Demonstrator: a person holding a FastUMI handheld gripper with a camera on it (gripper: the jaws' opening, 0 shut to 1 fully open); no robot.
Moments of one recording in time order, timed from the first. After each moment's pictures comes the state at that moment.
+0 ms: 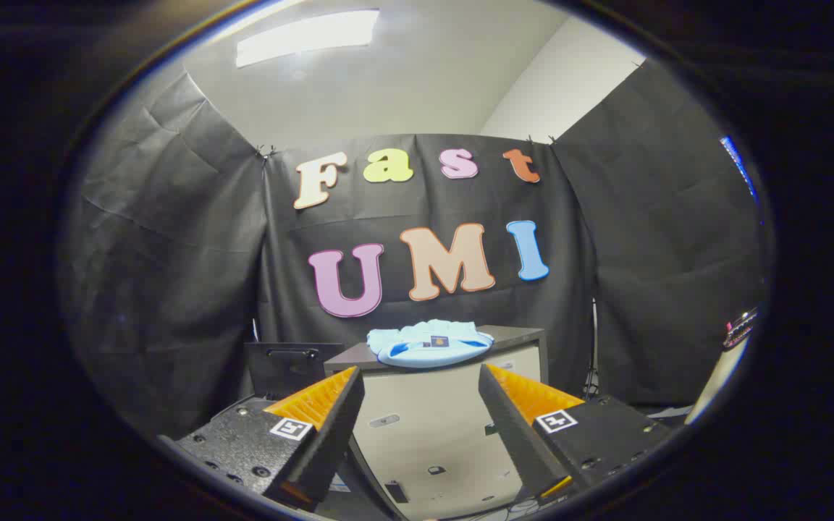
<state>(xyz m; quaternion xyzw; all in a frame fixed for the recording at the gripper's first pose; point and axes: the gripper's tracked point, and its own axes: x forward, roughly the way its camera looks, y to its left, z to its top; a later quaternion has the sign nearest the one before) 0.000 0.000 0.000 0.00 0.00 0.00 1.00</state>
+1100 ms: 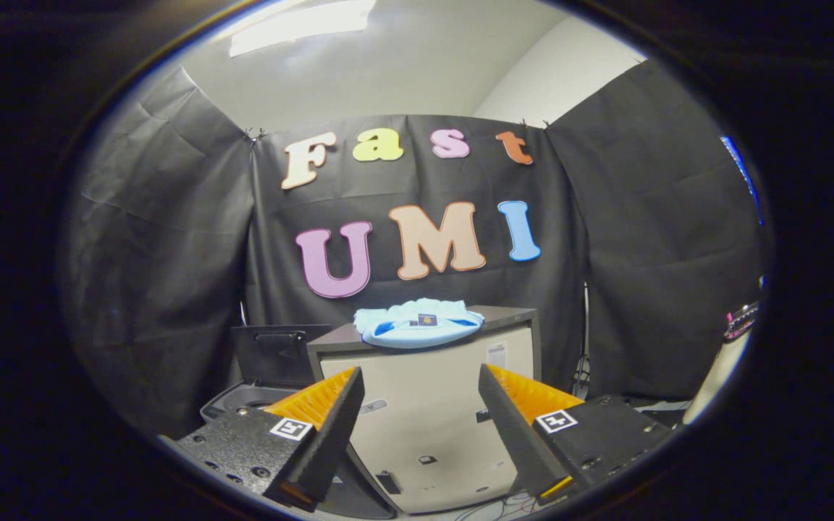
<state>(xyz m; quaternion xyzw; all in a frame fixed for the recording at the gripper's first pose) 0.018 -0.013 -0.032 -0.01 0.05 -0.02 1.00</state>
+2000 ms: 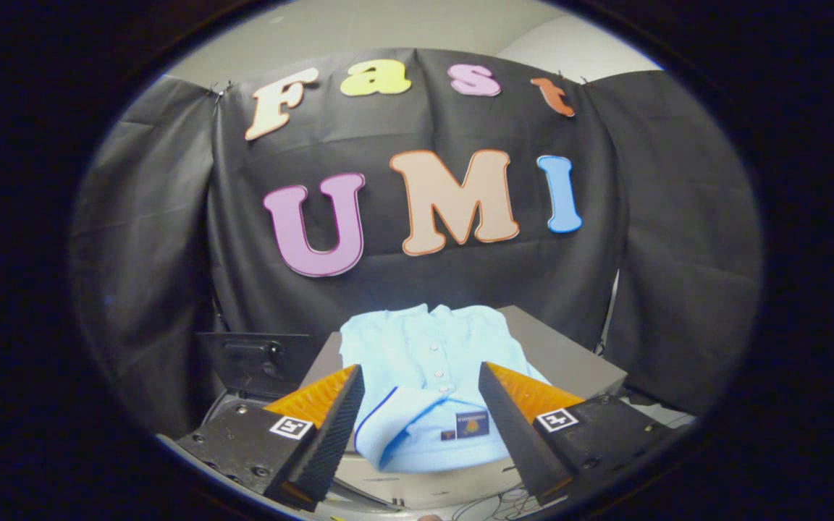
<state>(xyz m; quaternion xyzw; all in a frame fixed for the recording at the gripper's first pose) 0.257 0.015 -0.021 -0.03 0.21 -0.02 0.98</state>
